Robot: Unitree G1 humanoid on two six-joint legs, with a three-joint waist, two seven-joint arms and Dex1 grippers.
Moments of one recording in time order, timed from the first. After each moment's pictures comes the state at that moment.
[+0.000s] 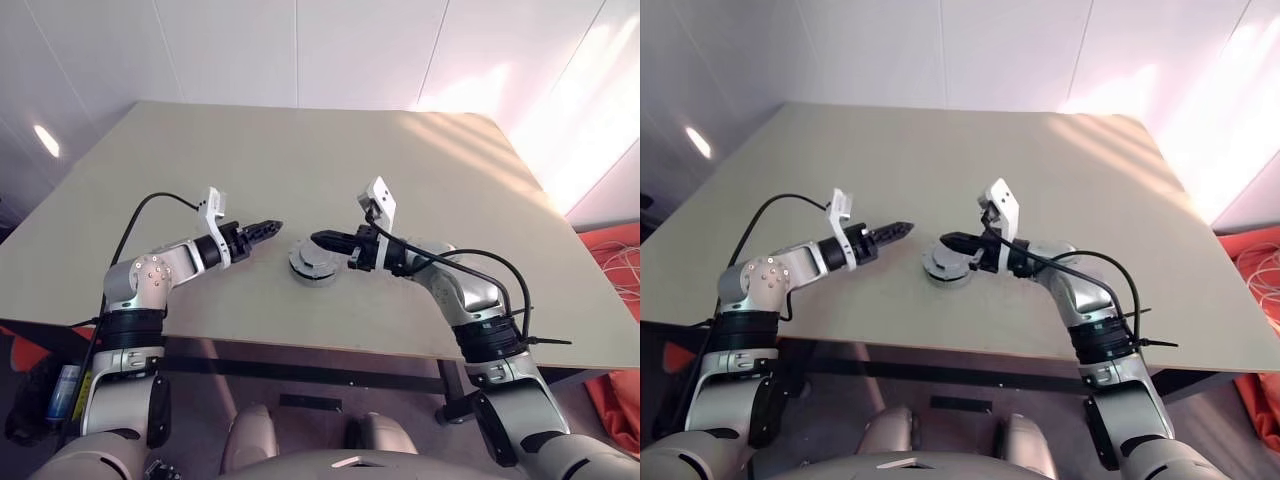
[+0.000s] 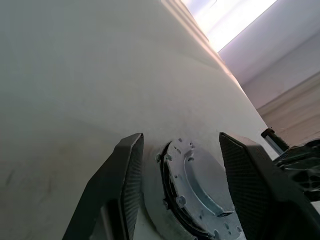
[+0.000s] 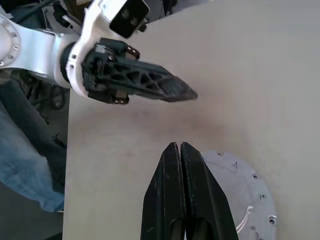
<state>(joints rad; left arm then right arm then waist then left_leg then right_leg) -0.53 0.35 0.23 0.20 -0.70 0.99 -0.62 -0.51 -0.28 0.15 0.11 0.37 0.55 0.89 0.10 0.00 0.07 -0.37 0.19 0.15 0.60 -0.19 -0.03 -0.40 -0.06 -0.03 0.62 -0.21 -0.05</state>
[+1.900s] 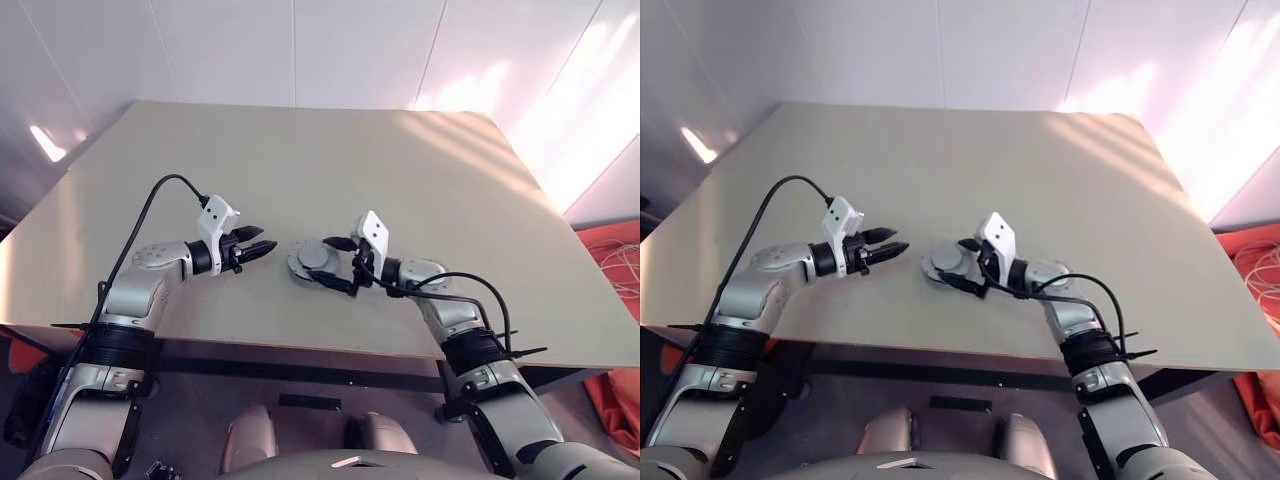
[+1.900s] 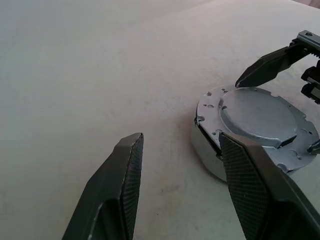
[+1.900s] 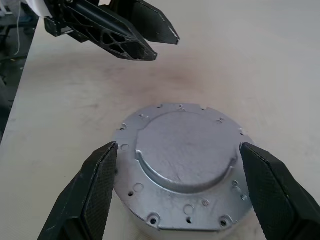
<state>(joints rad) -0.43 0.50 -0.03 0.14 -0.33 0.47 -0.86 -0.47 -0.25 0.20 0.39 0.16 0.06 0.98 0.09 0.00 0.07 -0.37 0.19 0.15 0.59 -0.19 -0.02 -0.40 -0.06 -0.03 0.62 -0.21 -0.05</state>
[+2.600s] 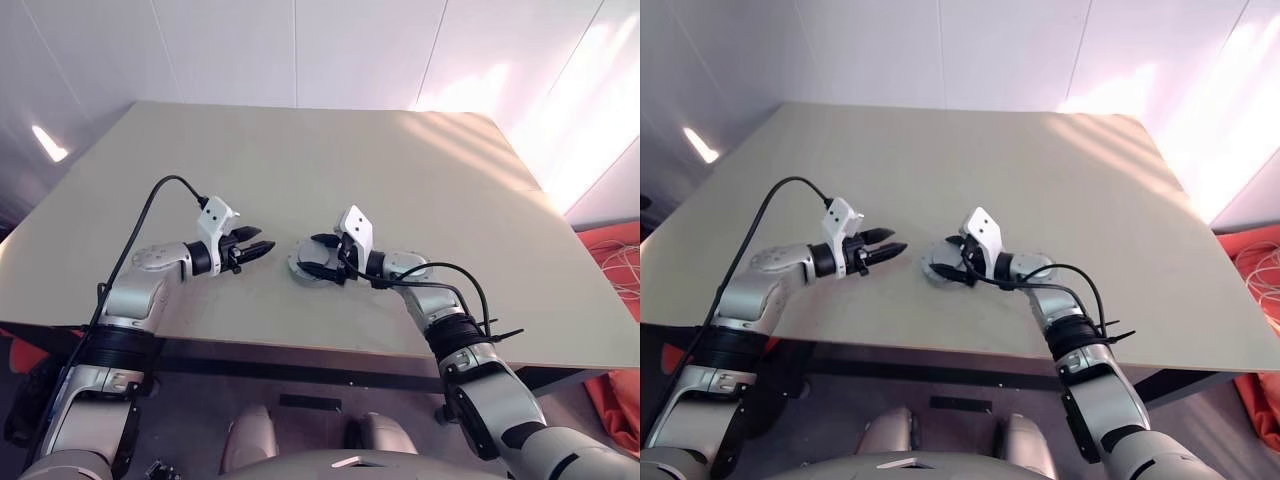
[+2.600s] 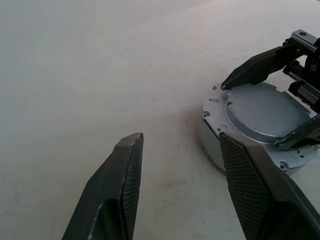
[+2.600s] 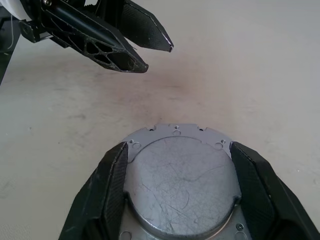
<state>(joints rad) -0.42 0.51 -0.03 0.14 -0.33 0.47 -0.84 -0.57 -0.19 0.21 0.56 0.11 -0.02 0.92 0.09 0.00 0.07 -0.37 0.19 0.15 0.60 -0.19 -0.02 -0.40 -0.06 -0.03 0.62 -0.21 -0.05</state>
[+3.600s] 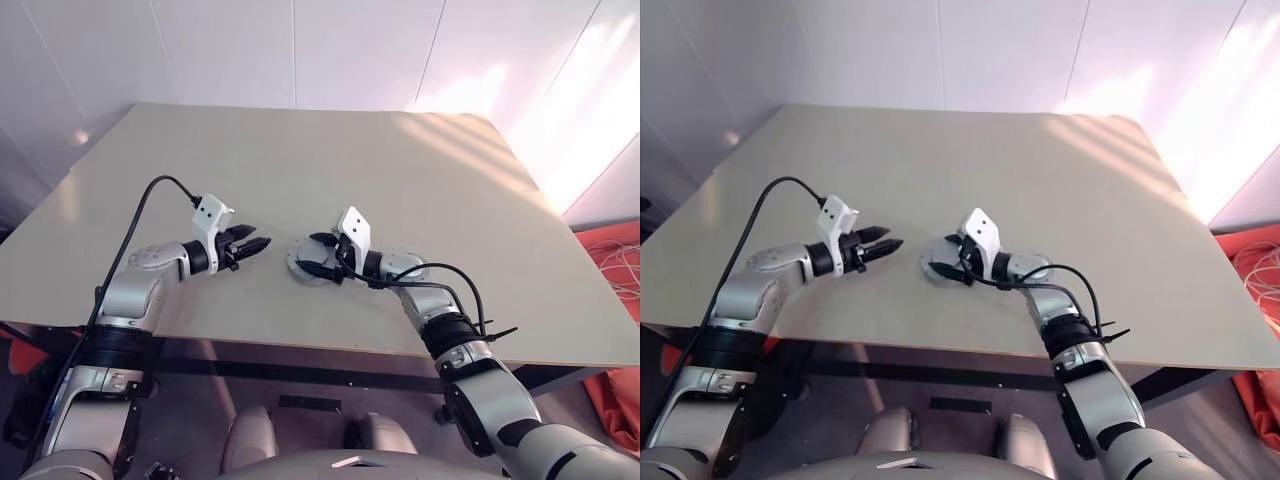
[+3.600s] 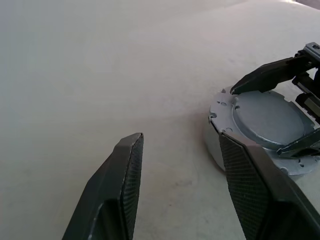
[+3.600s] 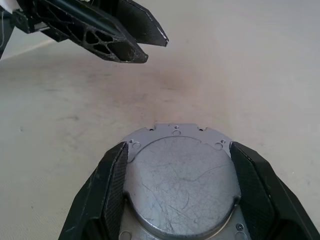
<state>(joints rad) -0.42 0.50 0.00 0.13 -0.36 0.53 -0.79 -0.58 -0.17 0.21 0.64 0.08 -0.10 0.90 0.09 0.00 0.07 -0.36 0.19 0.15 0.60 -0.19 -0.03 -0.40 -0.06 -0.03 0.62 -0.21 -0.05</state>
